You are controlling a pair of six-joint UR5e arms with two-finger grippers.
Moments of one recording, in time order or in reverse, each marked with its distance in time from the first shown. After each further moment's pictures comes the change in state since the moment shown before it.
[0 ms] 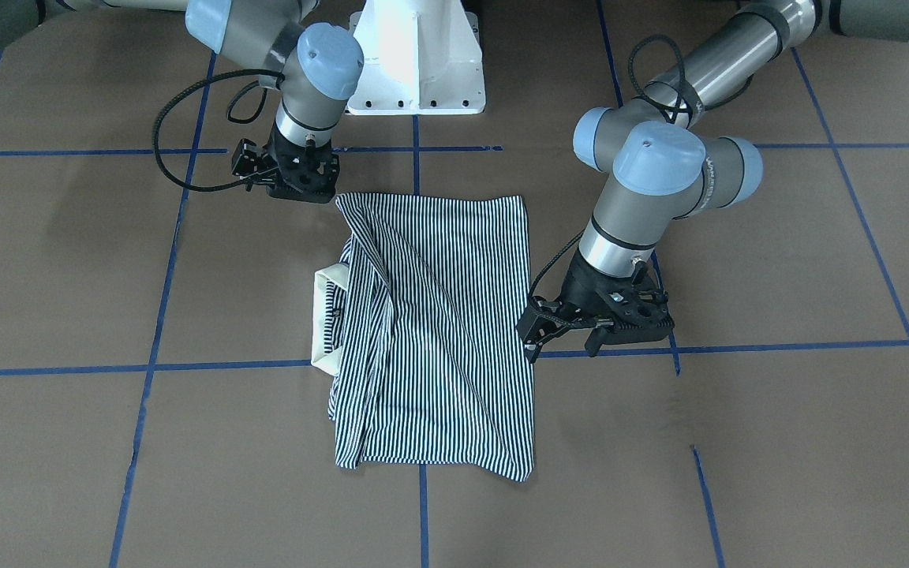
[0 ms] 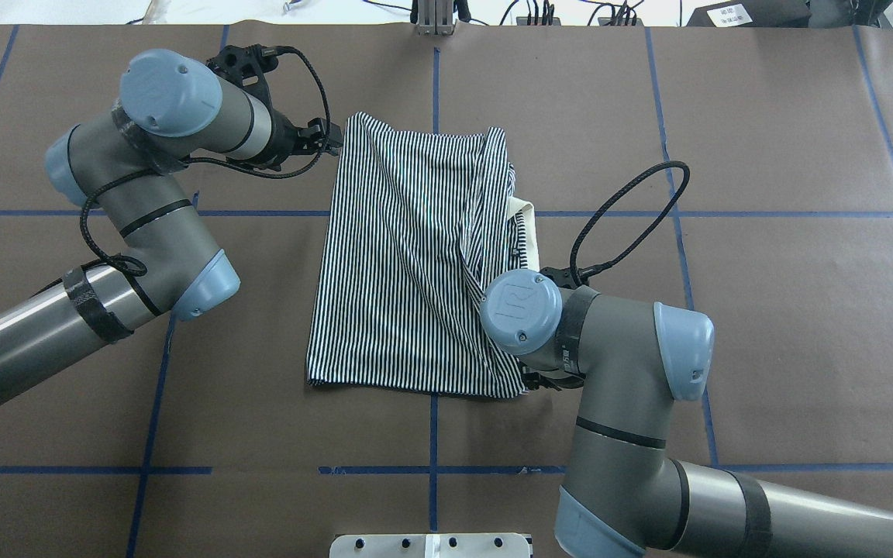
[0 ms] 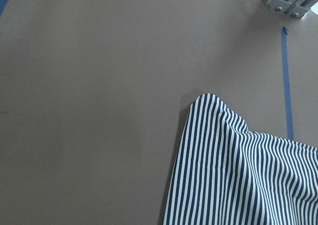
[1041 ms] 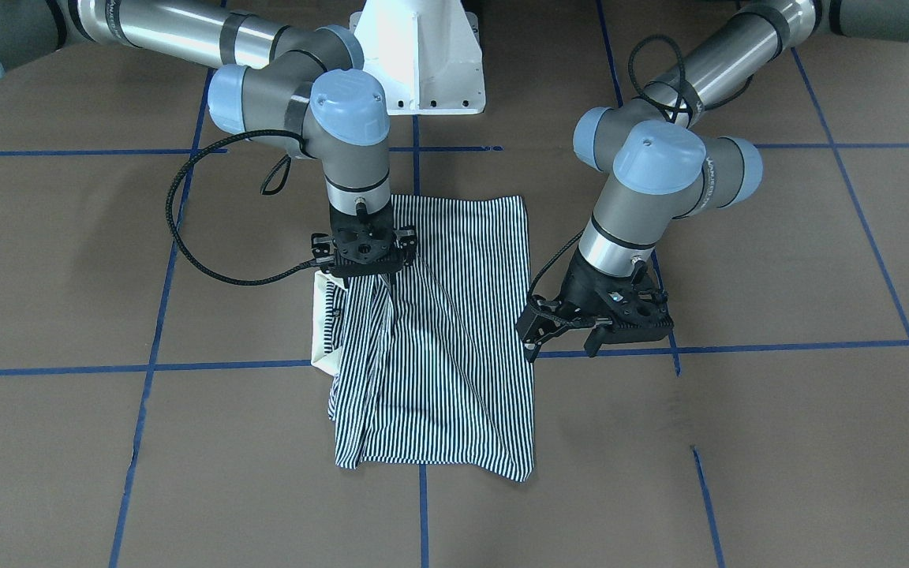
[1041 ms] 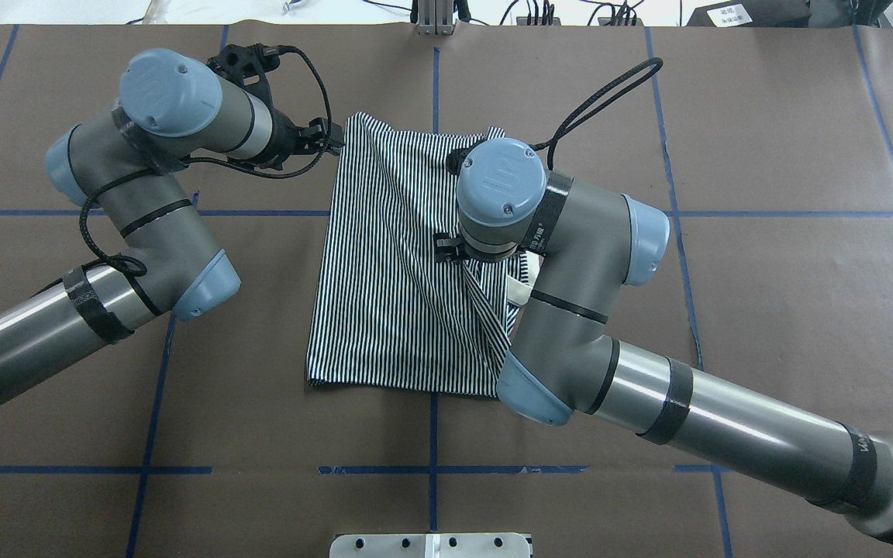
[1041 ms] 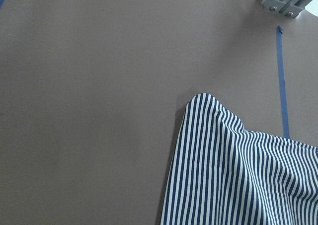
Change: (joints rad) left arm 0.000 0.000 -0.001 -0.005 0.001 0.008; right arm 0.114 0.173 -0.347 0.547 0.030 0.005
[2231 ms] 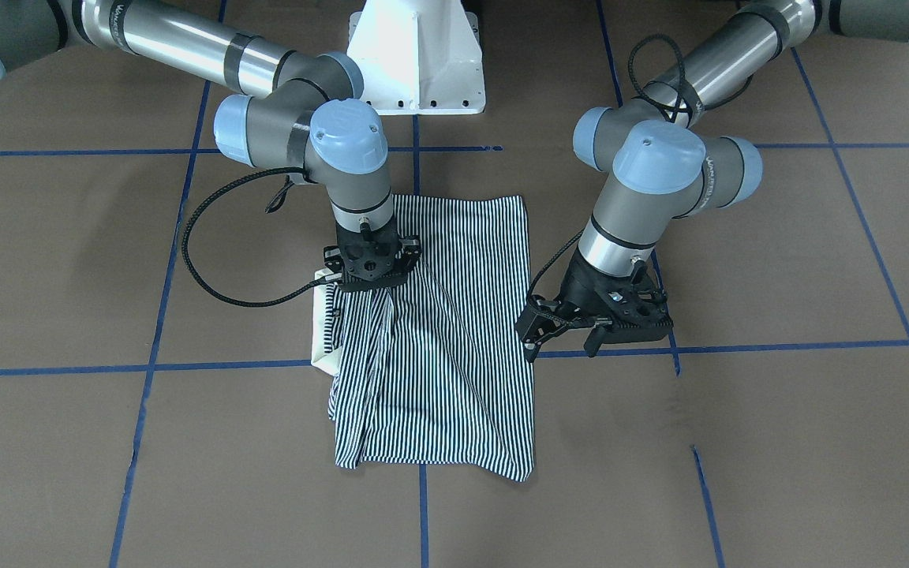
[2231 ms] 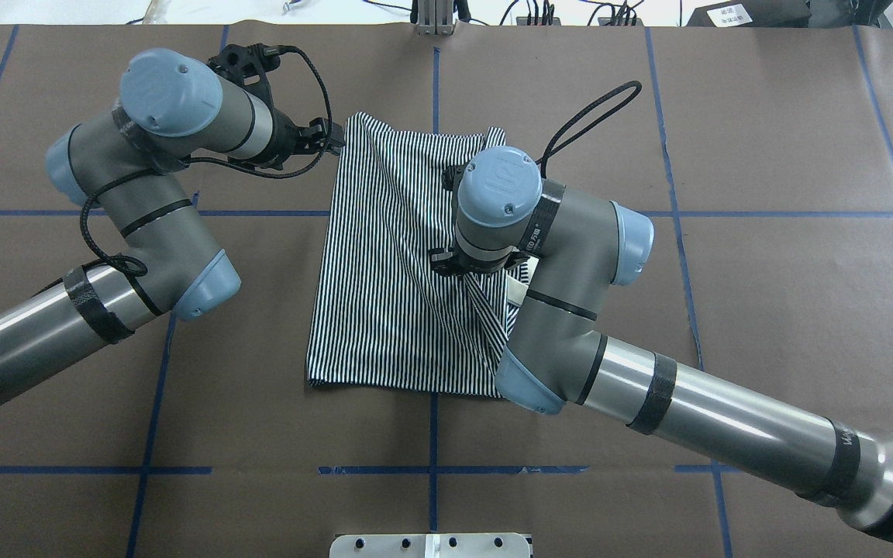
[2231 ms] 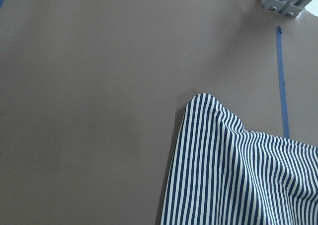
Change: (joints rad) left arm 0.000 0.000 0.001 0.000 0.000 0.000; right arm -0.001 0.000 -0.076 0.104 0.085 0.000
